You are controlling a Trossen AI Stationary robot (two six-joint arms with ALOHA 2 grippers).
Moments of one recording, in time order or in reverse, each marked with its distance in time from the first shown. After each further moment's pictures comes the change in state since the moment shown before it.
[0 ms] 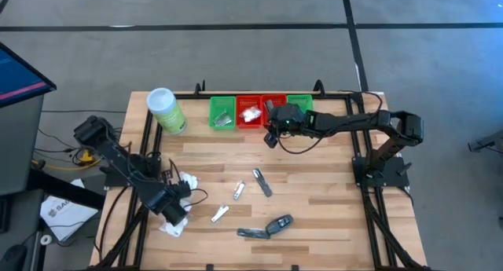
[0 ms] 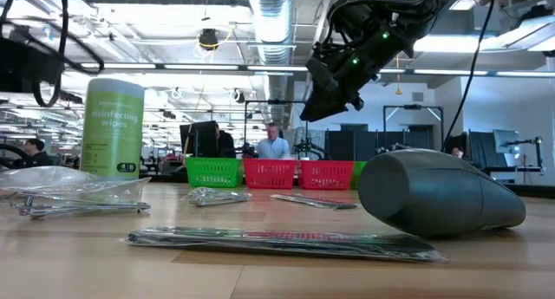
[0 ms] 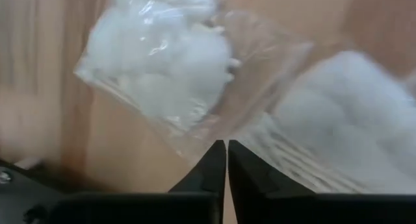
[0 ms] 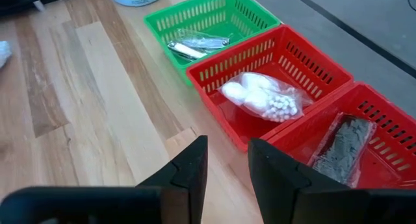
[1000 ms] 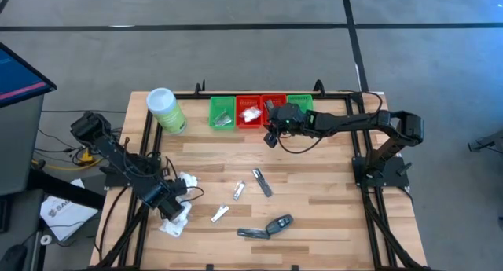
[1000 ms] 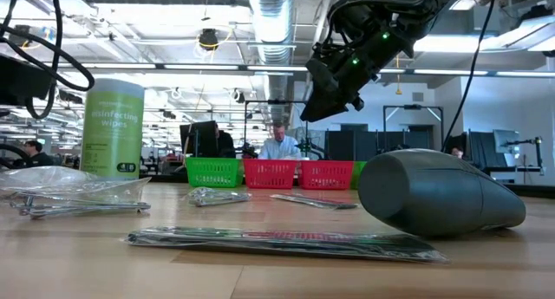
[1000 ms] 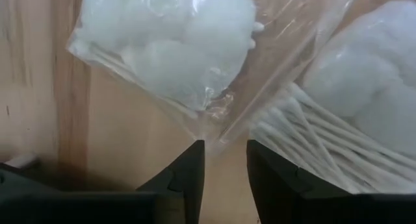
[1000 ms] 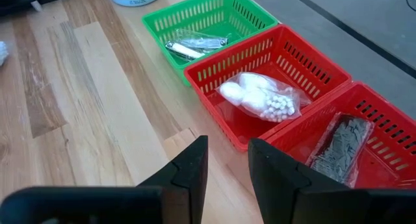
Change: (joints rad) left arm -0.001 -0.083 -0.108 0.037 0.042 0.046; right arm 0.001 0.000 0.000 0.000 0.000 0.000
